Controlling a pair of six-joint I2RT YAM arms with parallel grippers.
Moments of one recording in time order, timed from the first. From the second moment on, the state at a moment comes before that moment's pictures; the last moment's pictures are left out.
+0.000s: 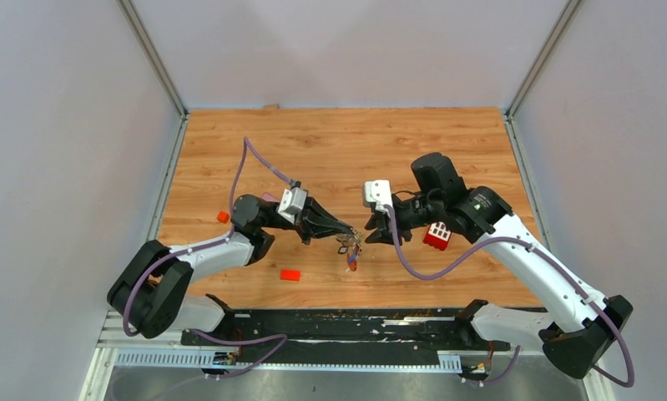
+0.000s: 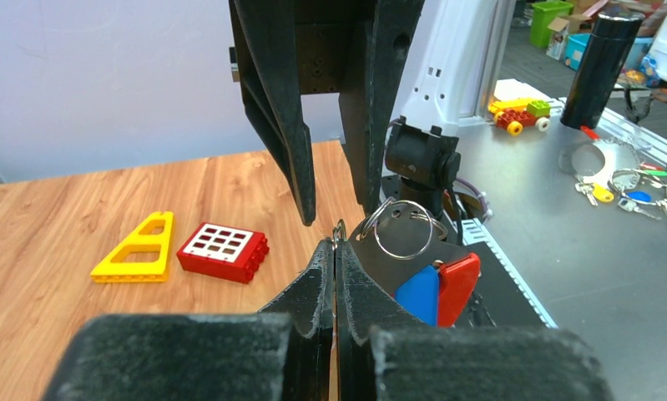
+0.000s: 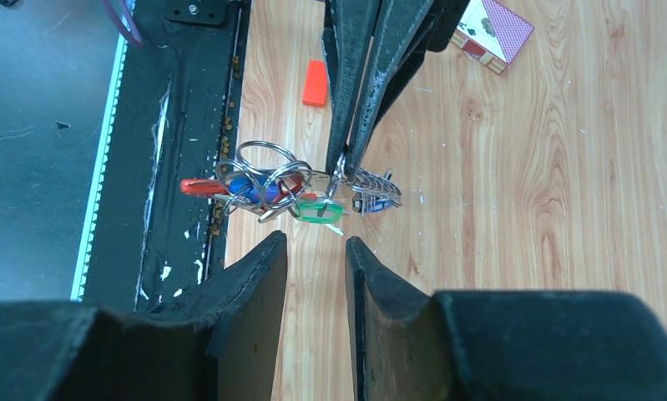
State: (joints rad) left arm -0.62 1.34 0.54 1.29 1.10 -0.38; right arm 0.68 1.14 1.22 -0.83 -0.74 -0.67
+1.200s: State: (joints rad) left arm -0.63 1.39 0.54 1.33 1.13 -0.35; right arm 0.68 1.18 1.19 -0.74 -0.78 -0.61
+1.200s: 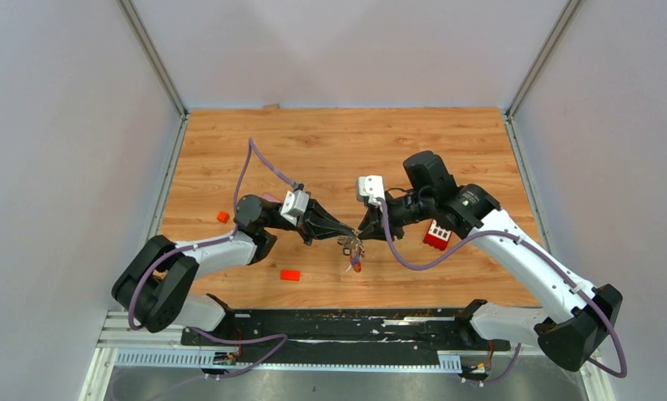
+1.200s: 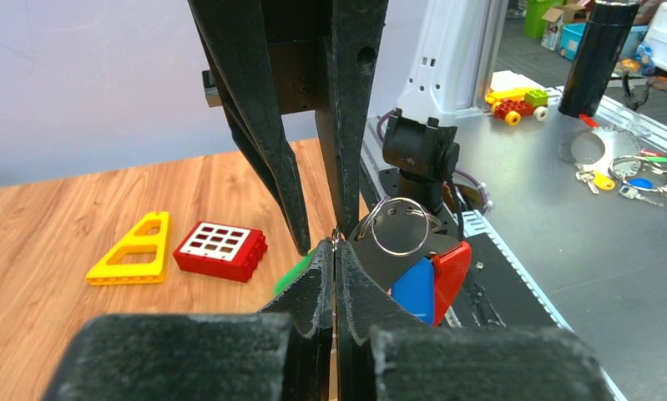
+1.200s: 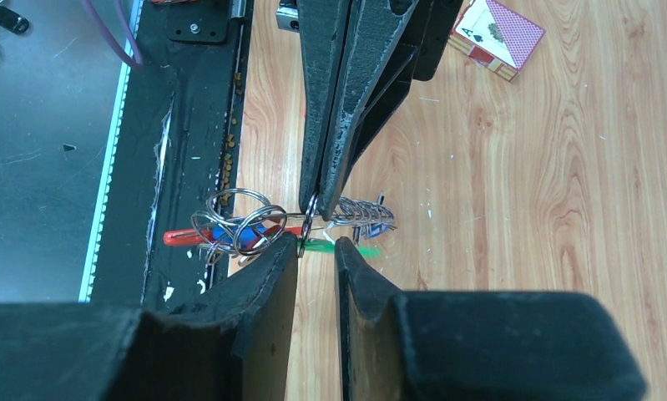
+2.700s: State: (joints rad) left arm -0.63 1.40 0.52 1.21 1.07 -0.26; right arm 0.72 1.20 1.18 -0.75 -0.58 -0.60
